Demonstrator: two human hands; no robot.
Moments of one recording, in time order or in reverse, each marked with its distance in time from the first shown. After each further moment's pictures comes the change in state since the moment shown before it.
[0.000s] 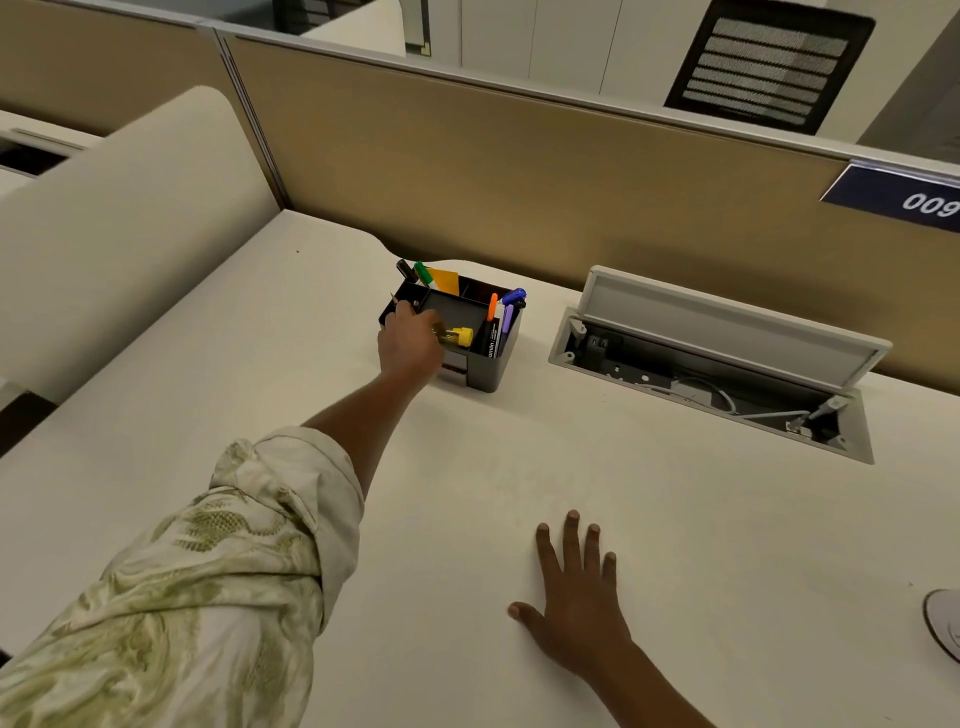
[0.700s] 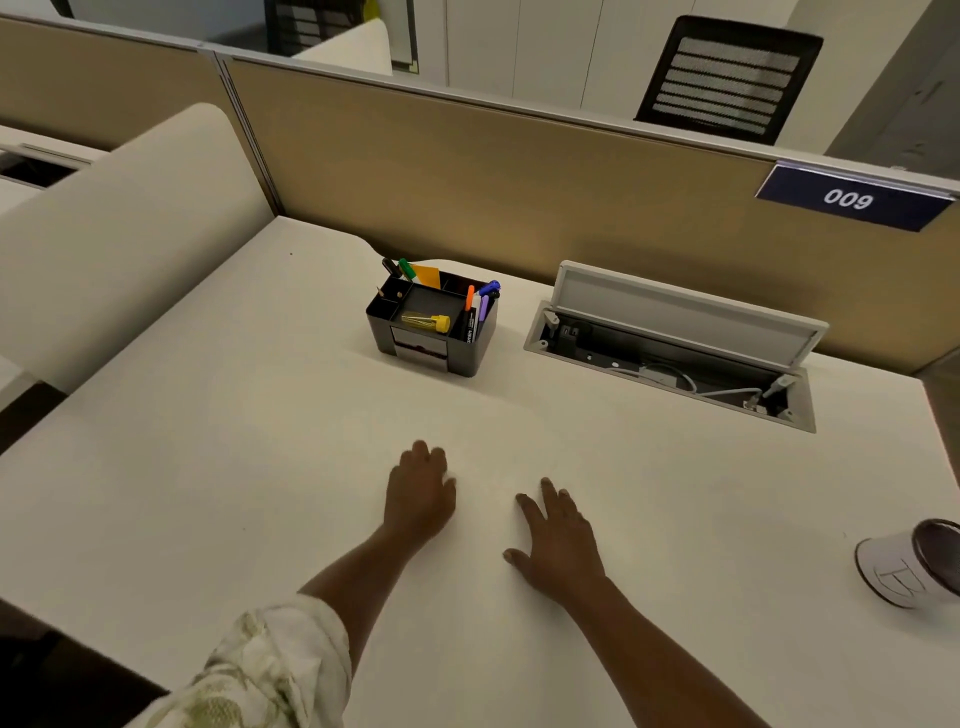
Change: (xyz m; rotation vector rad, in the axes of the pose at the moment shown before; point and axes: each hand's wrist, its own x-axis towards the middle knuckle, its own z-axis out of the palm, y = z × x) left_hand -0.215 -0.016 0.053 0.040 -0.199 0.120; right_hand -0.006 0.011 -0.019 -0.003 0.072 -0.016
